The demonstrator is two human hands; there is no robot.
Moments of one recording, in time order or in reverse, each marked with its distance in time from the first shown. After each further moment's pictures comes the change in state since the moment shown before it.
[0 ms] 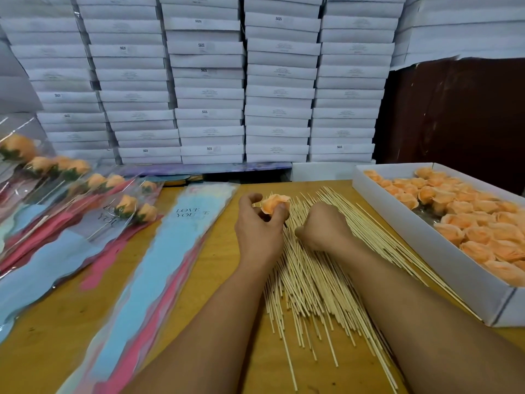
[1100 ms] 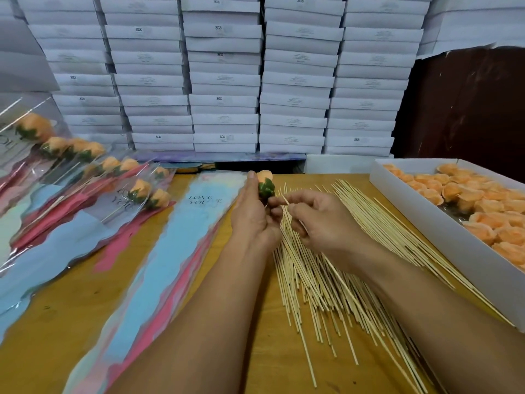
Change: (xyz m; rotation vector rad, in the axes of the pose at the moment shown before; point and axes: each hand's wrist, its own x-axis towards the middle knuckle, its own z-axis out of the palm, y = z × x) left_hand 0.030 0.012 -0.019 -0.948 0.009 -0.624; right_hand -0.061 -0.033 -0.020 1.062 -0.327 -0.246
